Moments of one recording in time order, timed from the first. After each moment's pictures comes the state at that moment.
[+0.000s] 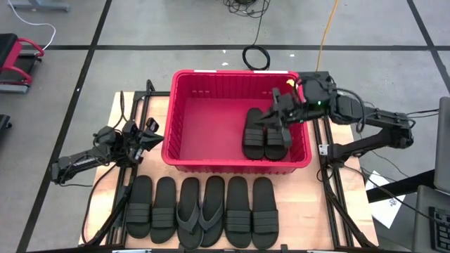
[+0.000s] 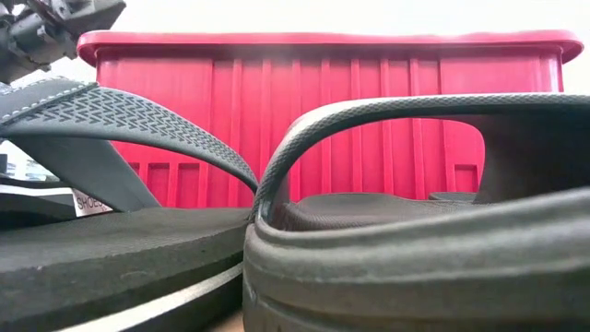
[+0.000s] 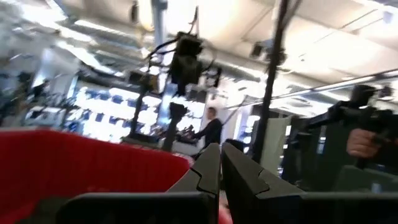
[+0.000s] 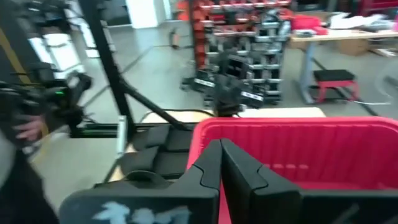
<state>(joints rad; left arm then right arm) 0.35 0.01 0.01 0.48 0.45 -0.44 -0.10 1.15 1.35 -0.39 -0.22 0.06</state>
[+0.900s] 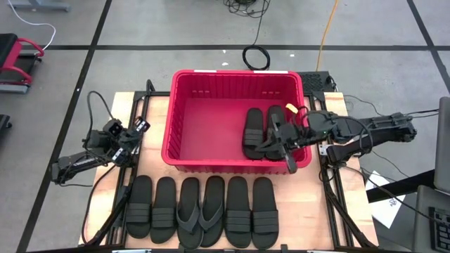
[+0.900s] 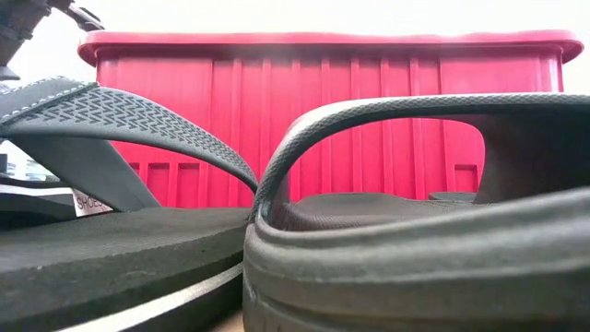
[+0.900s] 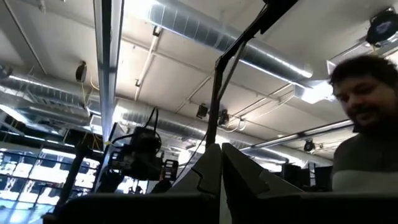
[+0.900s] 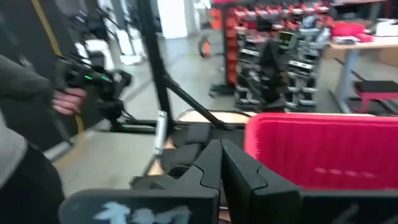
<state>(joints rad) 0.35 0.01 0.01 0.86 0.50 -0.67 0.15 1.05 1.07 -0.13 -0.13 0.13</state>
